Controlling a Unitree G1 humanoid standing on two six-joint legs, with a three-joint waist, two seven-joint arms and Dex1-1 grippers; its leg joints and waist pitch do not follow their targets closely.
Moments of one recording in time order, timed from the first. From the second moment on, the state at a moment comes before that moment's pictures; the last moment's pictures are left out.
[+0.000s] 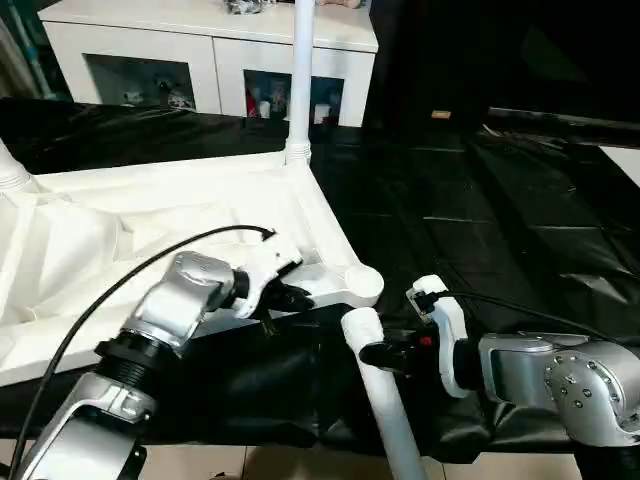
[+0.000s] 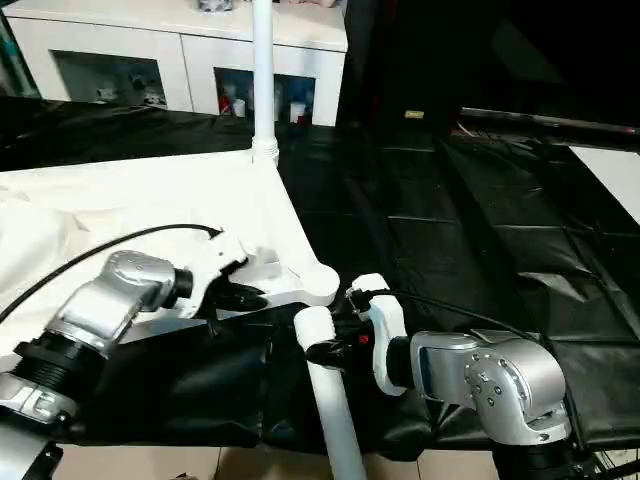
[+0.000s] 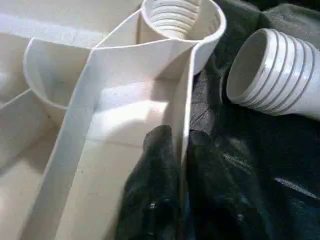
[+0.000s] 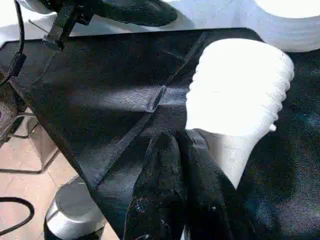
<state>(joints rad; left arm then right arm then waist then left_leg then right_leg) -0.59 0.39 -0.28 0.39 -0.01 0.57 -1.07 -0.22 -0.36 0.03 -0.32 0.73 1.40 0.38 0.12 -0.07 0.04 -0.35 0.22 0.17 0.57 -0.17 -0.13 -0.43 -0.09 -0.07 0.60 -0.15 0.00</state>
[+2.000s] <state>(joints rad) -0.52 0.42 -0.29 0.02 -0.24 0.84 -1.09 -0.27 -0.41 0.01 -0.14 0.57 1.25 0.36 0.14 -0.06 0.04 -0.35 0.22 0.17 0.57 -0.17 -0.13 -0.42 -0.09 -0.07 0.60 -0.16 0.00</state>
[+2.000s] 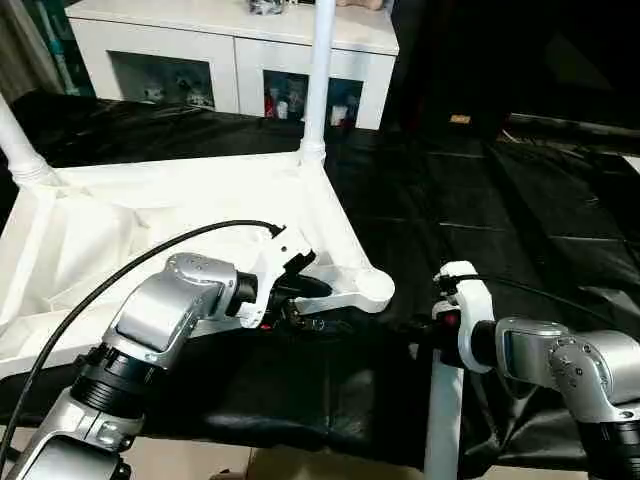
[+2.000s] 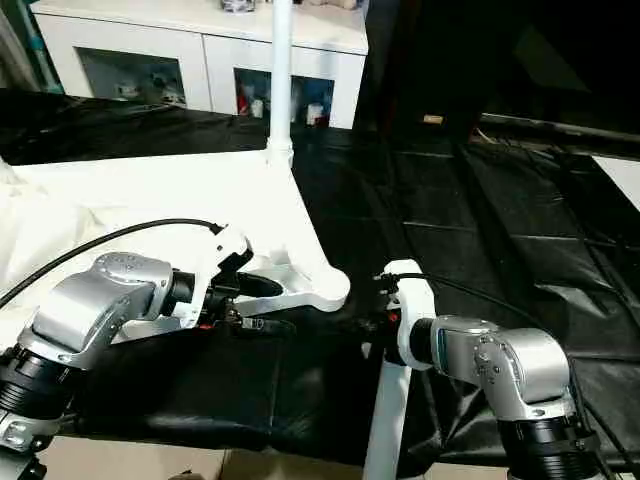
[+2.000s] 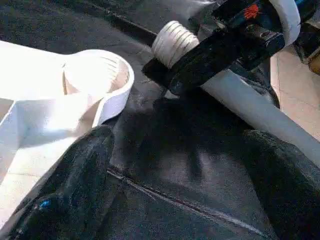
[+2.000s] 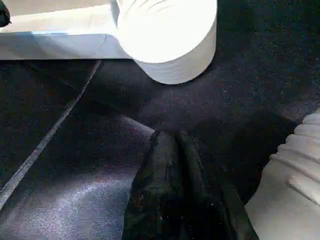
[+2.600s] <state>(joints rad) -0.52 0.43 -0.29 0.03 -0.24 0.83 -1.06 -0.35 -0.35 -0.16 -0.18 0.64 1.24 0.34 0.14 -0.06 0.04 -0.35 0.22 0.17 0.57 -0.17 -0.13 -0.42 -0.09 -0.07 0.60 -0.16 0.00</state>
